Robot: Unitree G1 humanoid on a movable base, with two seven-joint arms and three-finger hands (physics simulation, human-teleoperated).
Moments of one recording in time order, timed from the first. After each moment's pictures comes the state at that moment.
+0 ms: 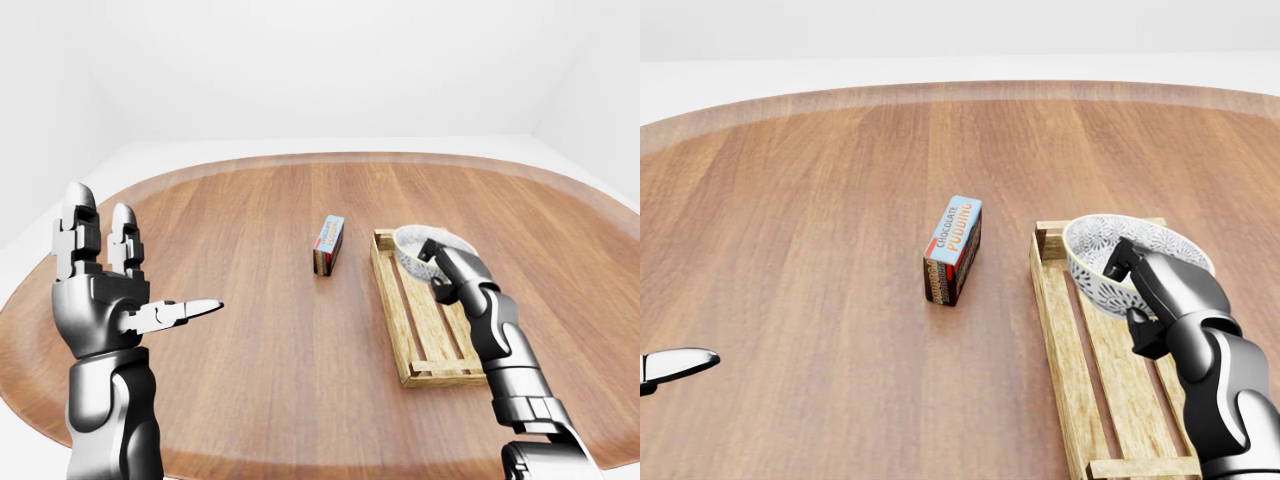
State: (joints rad) left arm 0.03 0.10 0.38 -0.57 -0.34 0.09 -0.06; right arm -0.39 -0.31 -0.10 0.35 -0.96 0.09 0.27
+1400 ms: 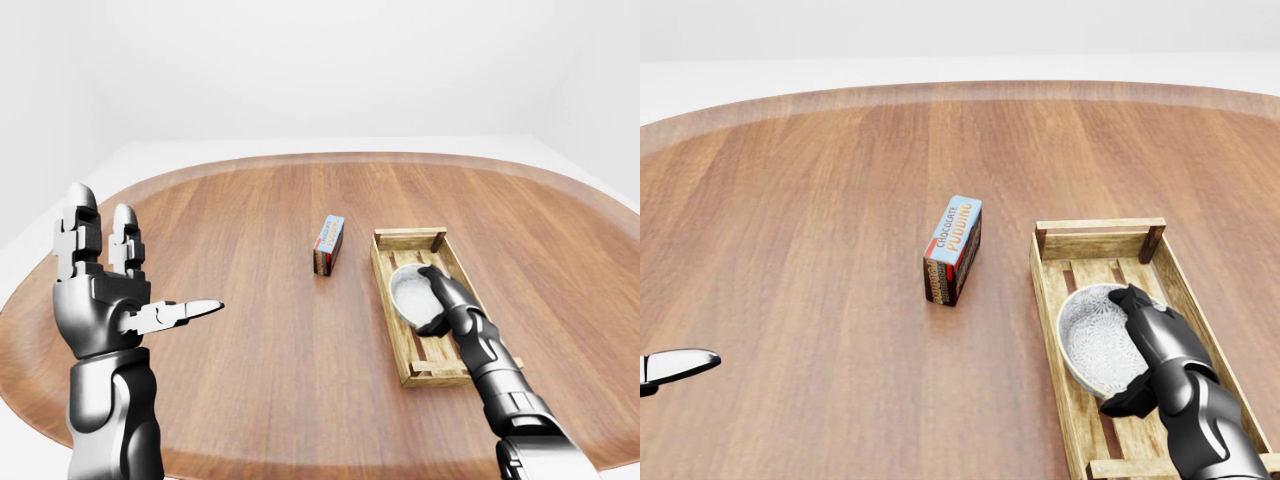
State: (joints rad) left arm 0.03 0.10 0.38 -0.57 -0.34 0.09 -0.06; right arm -0.42 -0.29 -0.05 0.73 -0.80 0.09 0.09
